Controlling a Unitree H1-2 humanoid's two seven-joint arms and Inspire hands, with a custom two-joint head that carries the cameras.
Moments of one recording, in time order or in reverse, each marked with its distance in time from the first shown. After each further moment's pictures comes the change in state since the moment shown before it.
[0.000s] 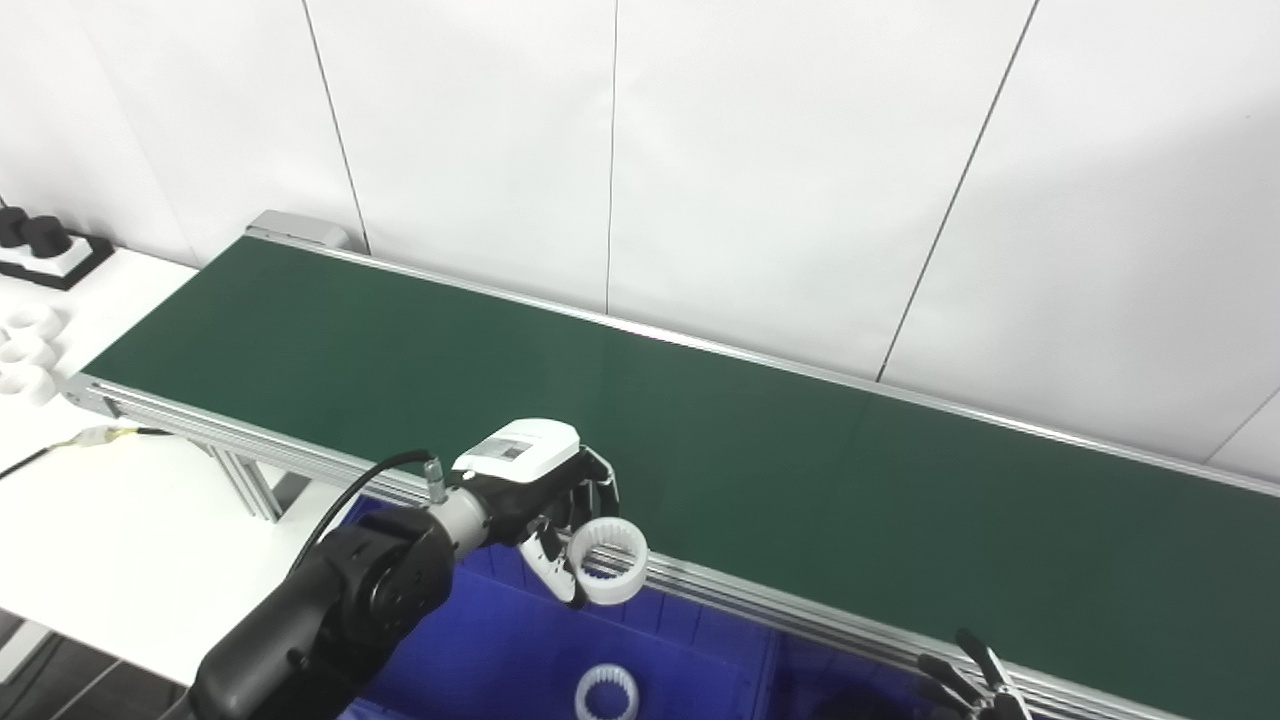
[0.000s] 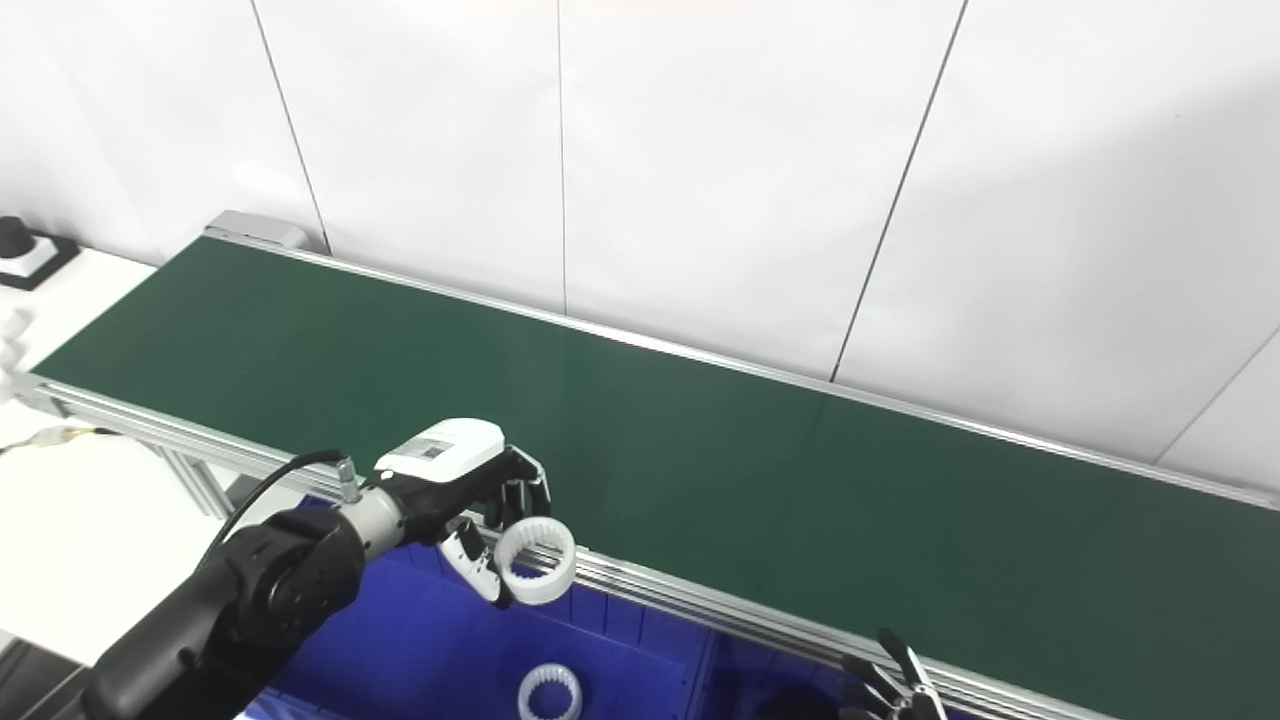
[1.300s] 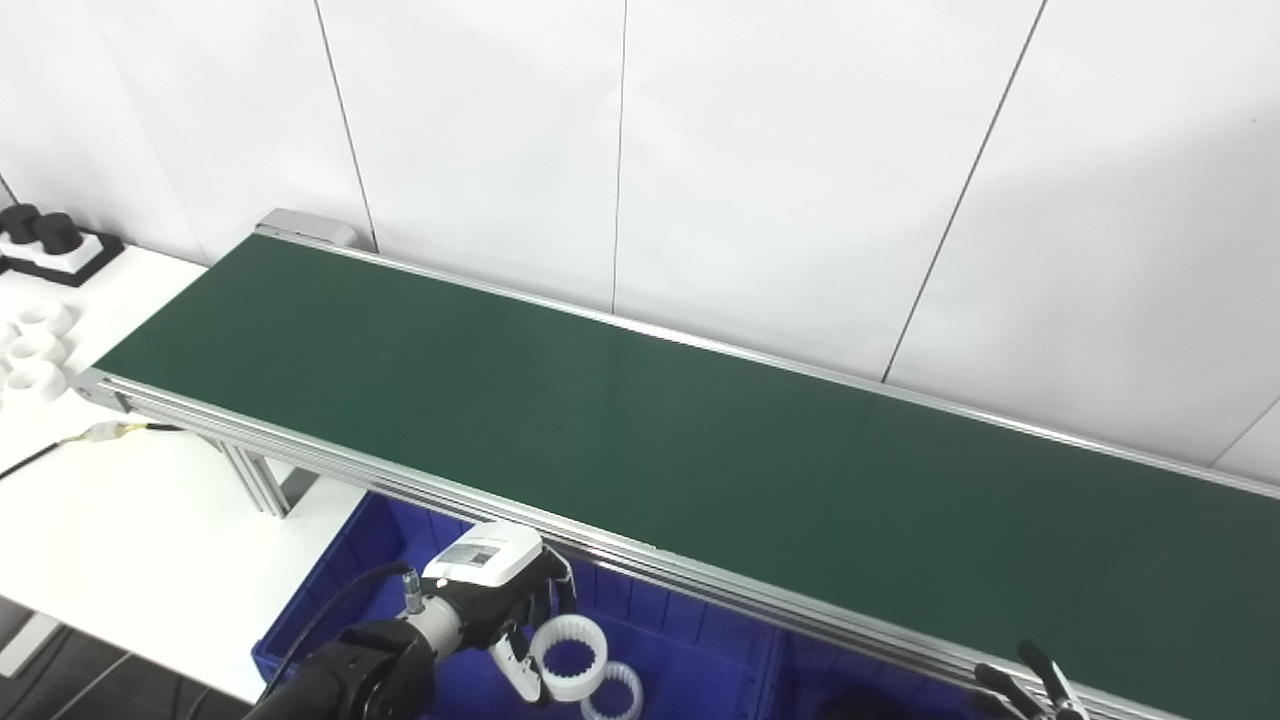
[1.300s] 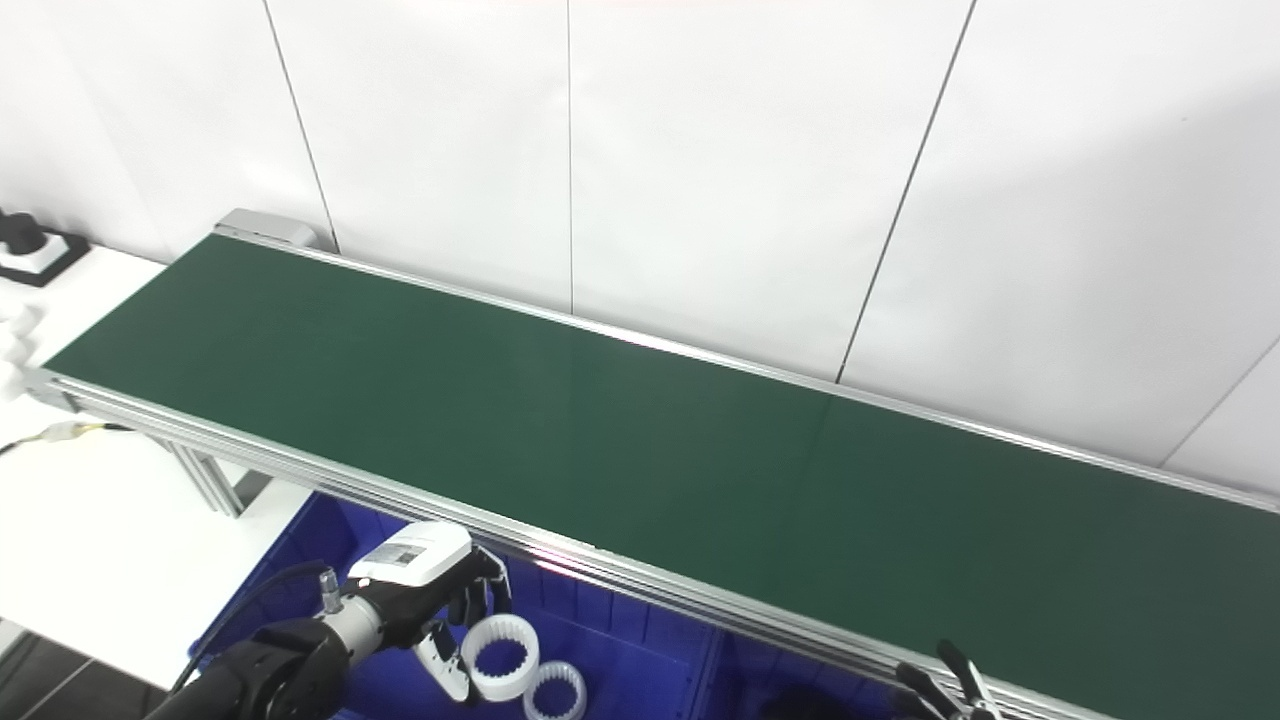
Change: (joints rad) left arm 0.148 -0.043 -0.051 0.153 0.073 -0.033 0.177; right arm 0.028 -0.034 -0.043 -0.110 0.060 0.113 0.023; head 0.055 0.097
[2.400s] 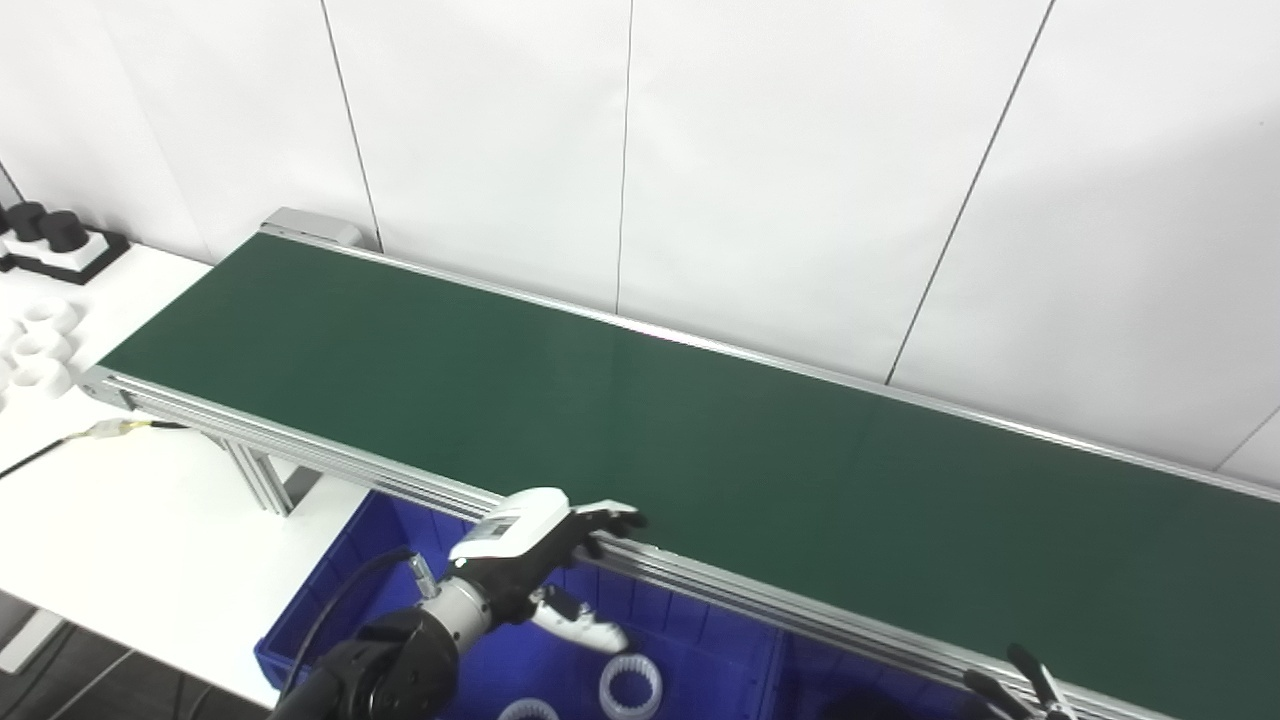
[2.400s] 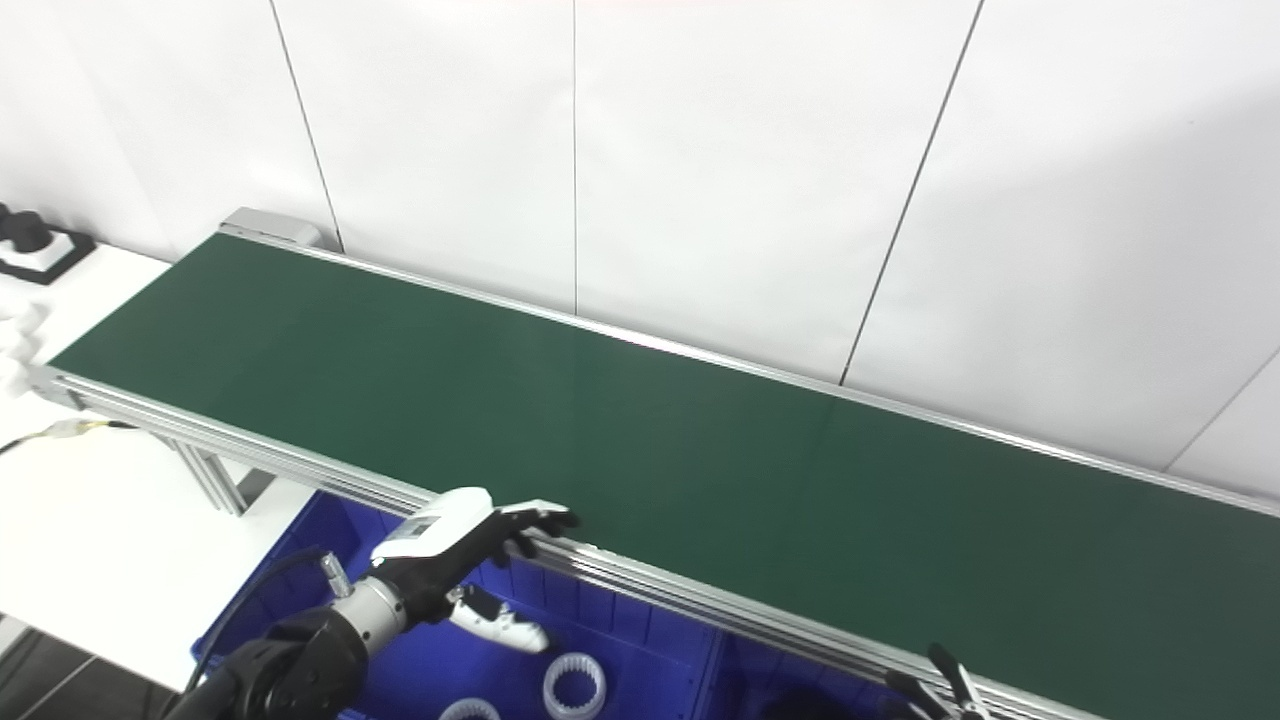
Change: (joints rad) left arm 0.018 -0.165 0.108 -0.160 -0.274 -0.093 0.054; right arm -0.004 0.012 0.011 0.027 -0.042 -0.001 -0.006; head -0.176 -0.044
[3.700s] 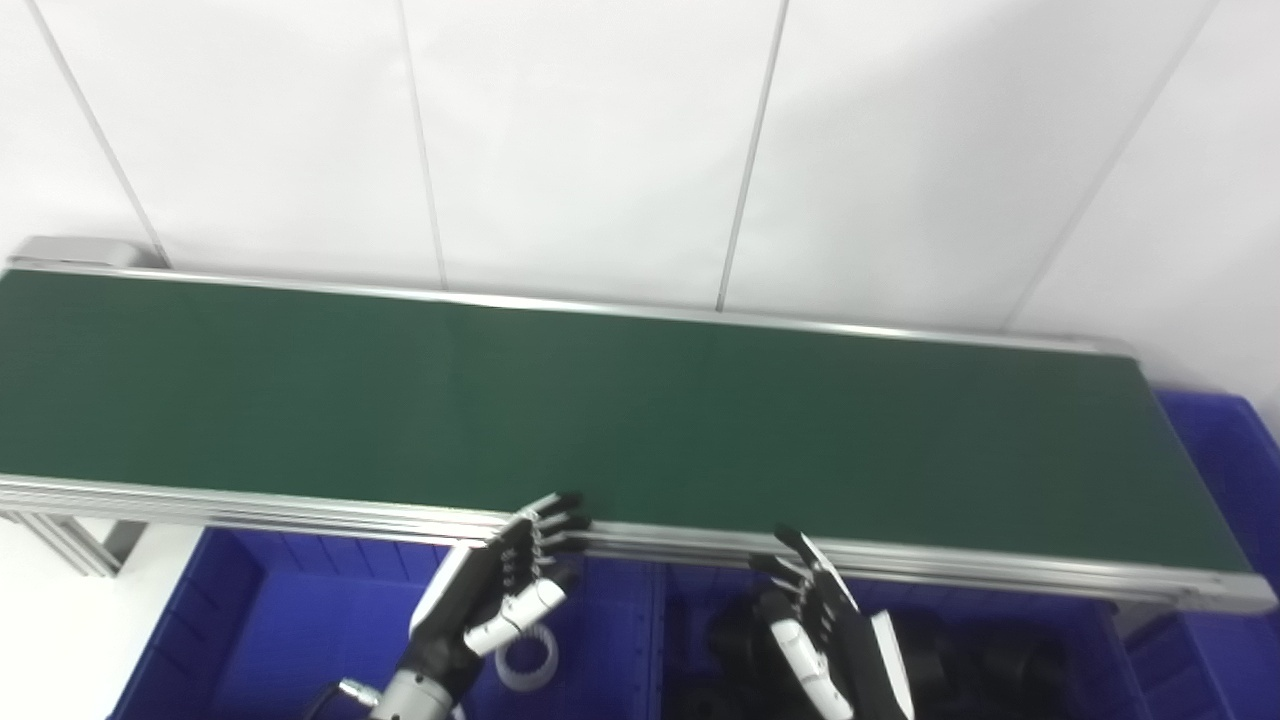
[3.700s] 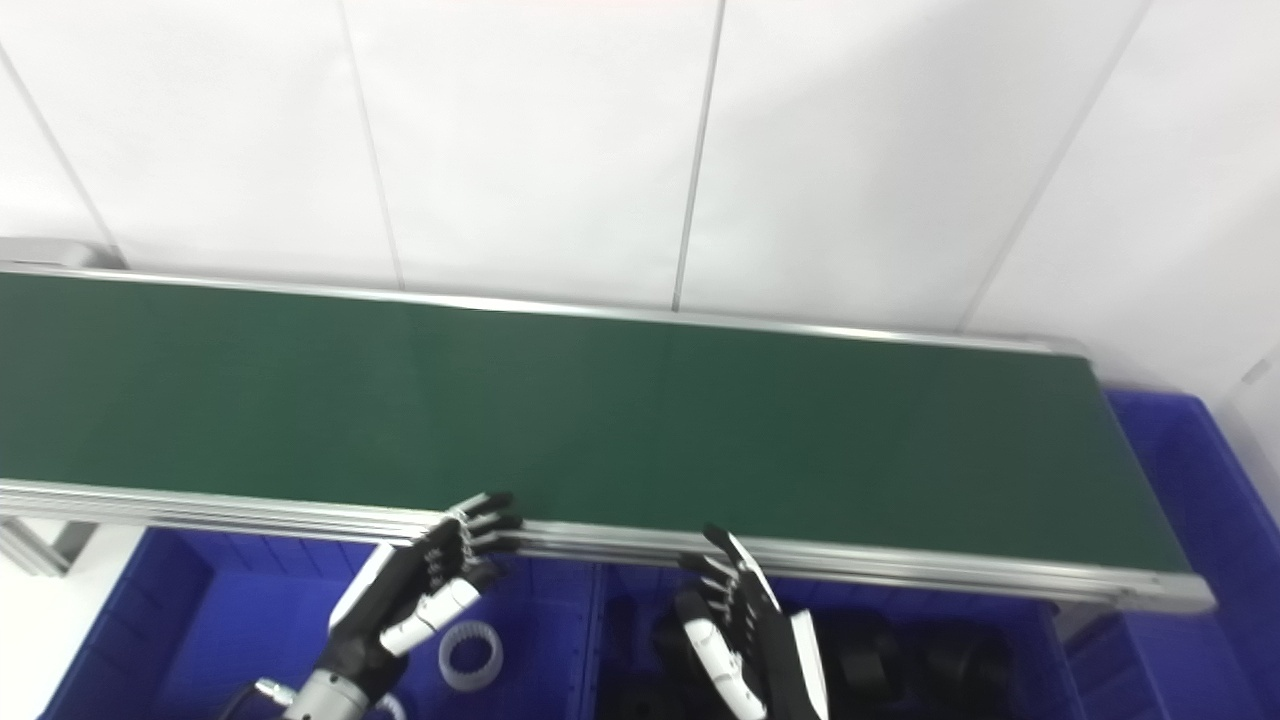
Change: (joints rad) left arm 0.029 -0.205 0.050 0.372 -0.593 -0.321 0.075; right arm -0.031 0.135 0.091 0.089 -0.148 -0.040 -0.103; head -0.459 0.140
